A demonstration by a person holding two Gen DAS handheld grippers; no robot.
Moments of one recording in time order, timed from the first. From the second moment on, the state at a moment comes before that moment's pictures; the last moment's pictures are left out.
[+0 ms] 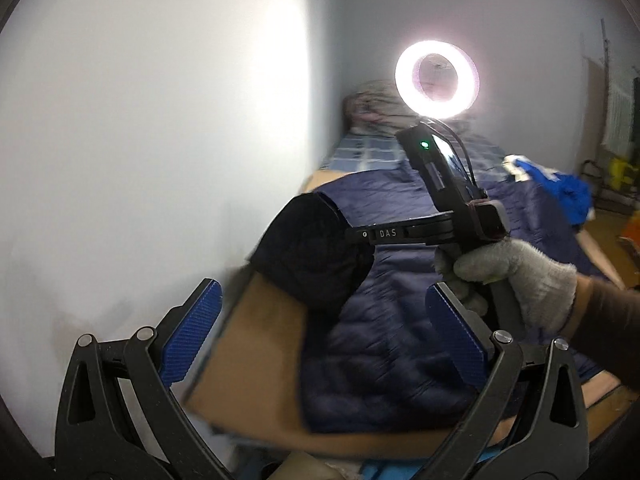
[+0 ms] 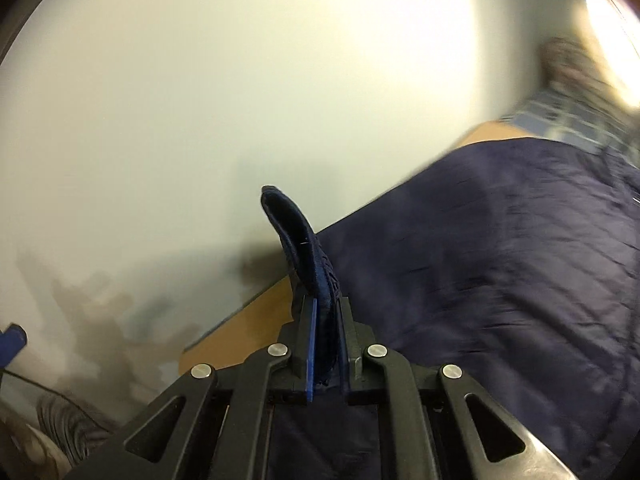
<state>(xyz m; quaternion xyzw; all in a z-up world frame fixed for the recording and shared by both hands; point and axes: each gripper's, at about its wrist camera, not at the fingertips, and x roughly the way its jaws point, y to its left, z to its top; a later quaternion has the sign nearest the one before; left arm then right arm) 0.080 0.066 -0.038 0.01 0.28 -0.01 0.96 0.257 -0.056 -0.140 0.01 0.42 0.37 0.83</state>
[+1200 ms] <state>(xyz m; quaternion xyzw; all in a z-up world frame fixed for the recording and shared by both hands) 0.188 -0.040 -0.071 0.09 0.33 -0.05 0.94 0.390 -0.401 -0.189 0.10 0.38 -0.03 0.92</state>
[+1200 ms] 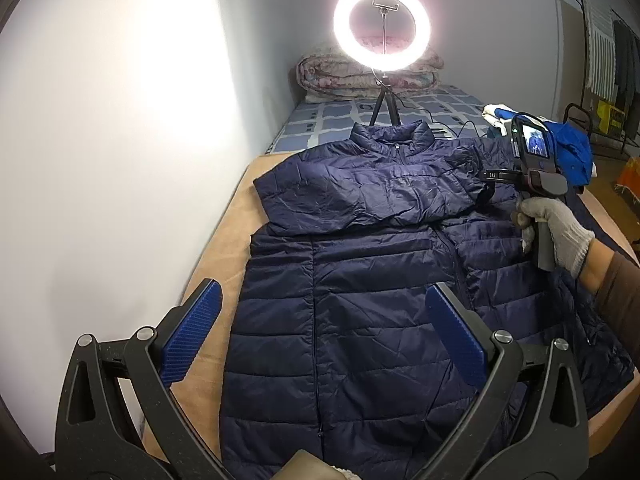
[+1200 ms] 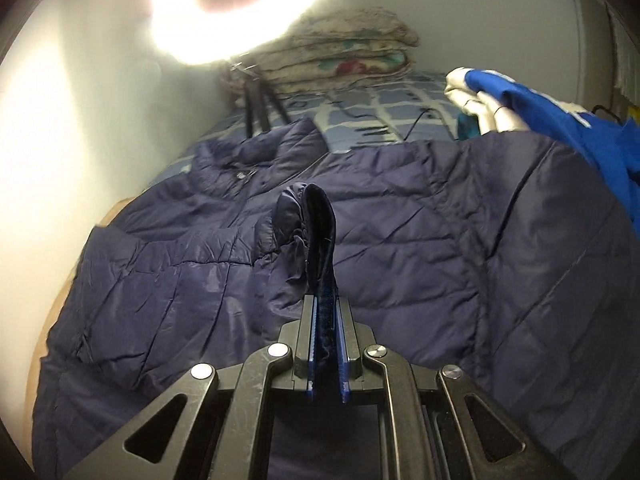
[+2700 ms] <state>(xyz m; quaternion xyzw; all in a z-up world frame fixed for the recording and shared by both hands) 0.117 -0.141 -0.014 0.09 0.26 -0.15 0.95 0.117 -0.511 -0.098 0.10 0.40 -0.15 0.90</state>
